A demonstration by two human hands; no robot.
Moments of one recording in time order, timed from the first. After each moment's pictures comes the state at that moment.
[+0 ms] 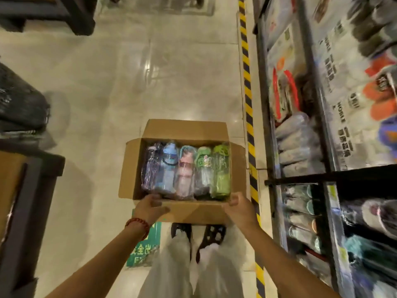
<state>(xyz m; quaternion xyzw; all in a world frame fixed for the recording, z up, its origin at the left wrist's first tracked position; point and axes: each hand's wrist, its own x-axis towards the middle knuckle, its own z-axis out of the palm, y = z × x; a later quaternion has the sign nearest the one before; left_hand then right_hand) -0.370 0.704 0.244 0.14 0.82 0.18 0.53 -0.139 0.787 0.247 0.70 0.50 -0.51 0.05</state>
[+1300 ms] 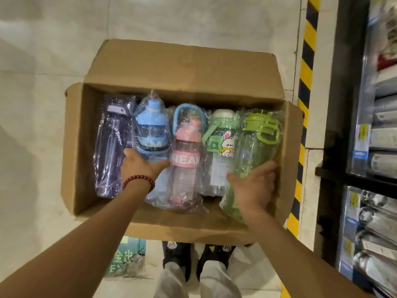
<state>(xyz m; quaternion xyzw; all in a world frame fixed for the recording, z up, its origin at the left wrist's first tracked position) -0.412 0.820 -0.102 0.15 0.91 0.03 0.38 -0.201 0.868 -0.097 0.81 0.50 -0.30 0.07</state>
